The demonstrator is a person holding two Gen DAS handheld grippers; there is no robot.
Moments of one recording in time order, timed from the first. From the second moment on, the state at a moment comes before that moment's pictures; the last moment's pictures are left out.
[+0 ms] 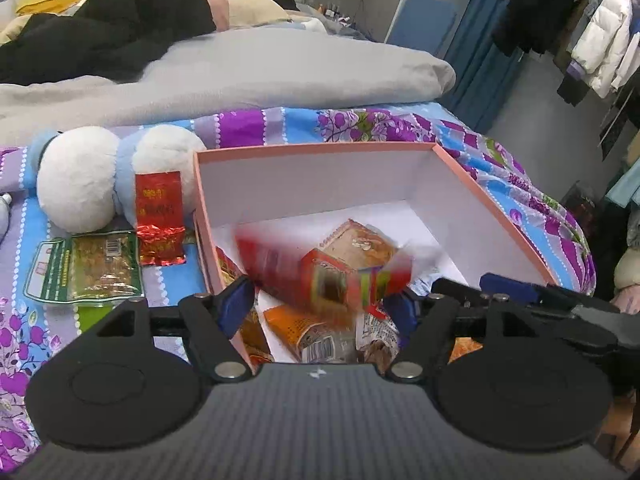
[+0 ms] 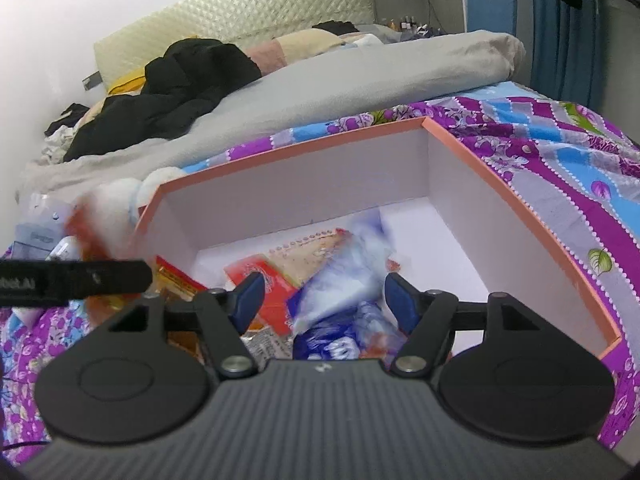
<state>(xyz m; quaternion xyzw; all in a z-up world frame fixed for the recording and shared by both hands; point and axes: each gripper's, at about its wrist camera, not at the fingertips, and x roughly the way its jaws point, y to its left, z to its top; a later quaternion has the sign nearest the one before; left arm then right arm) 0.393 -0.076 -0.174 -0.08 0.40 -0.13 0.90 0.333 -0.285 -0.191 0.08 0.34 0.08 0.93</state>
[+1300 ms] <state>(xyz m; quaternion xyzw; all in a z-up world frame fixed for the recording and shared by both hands) 0.179 0.007 -0.079 -0.10 0.30 -0.08 0.95 0.179 -0.224 -0.116 0.07 0.26 0.17 0.95</state>
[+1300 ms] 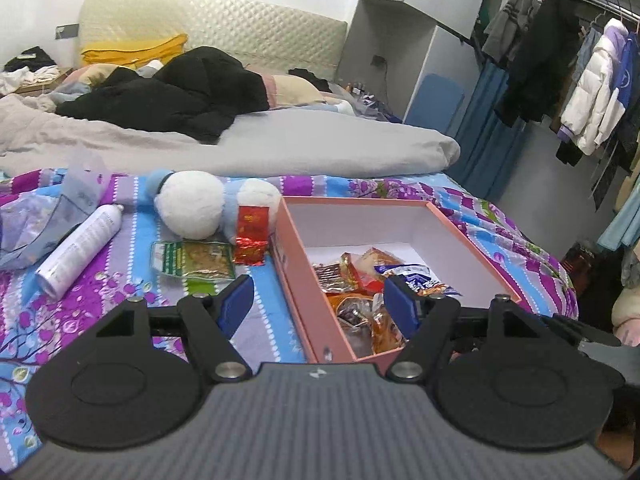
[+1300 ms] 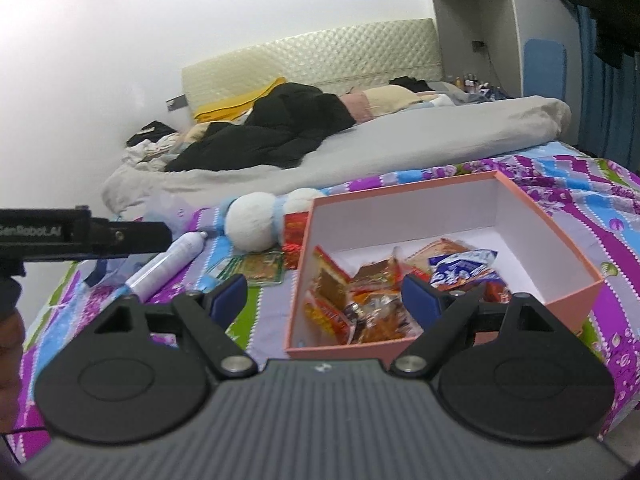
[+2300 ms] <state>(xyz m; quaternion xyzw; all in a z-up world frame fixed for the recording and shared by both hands) 0.118 0.063 -0.109 -0.14 0.32 -0.02 0.94 0.134 -0.152 -0.126 0.04 0.27 0.23 0.93</state>
